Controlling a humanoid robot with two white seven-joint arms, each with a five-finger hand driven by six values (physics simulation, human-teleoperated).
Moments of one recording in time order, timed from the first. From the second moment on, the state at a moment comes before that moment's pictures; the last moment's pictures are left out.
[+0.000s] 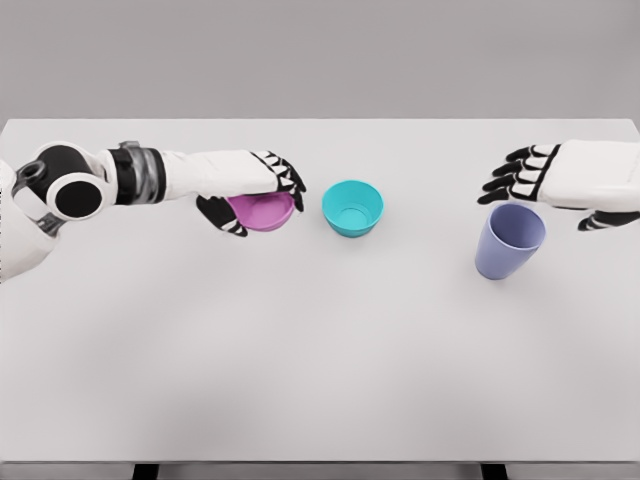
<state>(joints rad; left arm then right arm) -0.92 0.67 -0.97 -1.54 -0.21 -0.23 -0.61 -0.74 -1.20 0.66 -1.75 0.21 -0.61 0.61</state>
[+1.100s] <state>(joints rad) -0.99 0.37 -0.97 -1.29 -0.32 -0.23 -0.61 -0.74 -1.21 0.66 -1.75 0.21 -0.61 0.61</state>
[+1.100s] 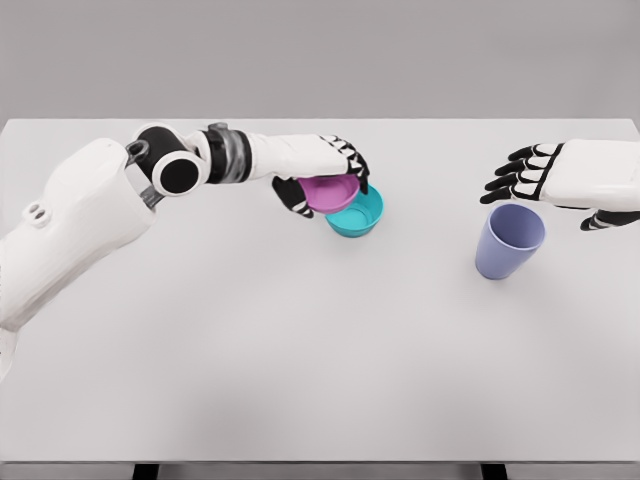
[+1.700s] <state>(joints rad) -0.99 0.28 -0.97 -1.20 -0.37 -0.24 -0.61 -0.74 -1.21 0.66 -1.75 0.21 -0.61 0.61</state>
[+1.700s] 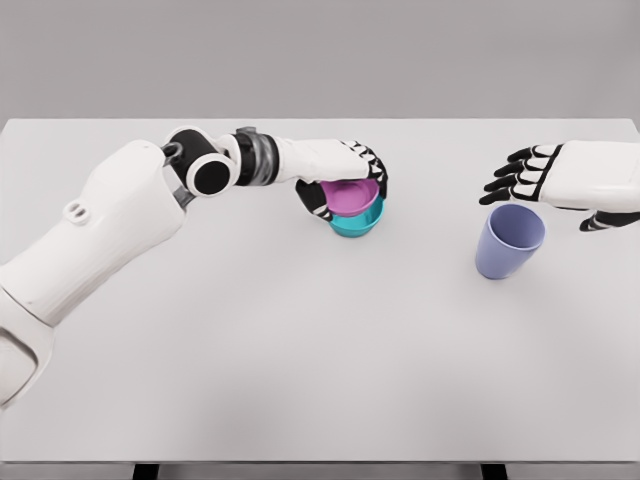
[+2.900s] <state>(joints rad) -0.99 0.26 -0.98 -1.17 -0.37 -0.28 -0.61 -0.74 -1.13 0.73 -1.63 0.24 -0.61 0.61</state>
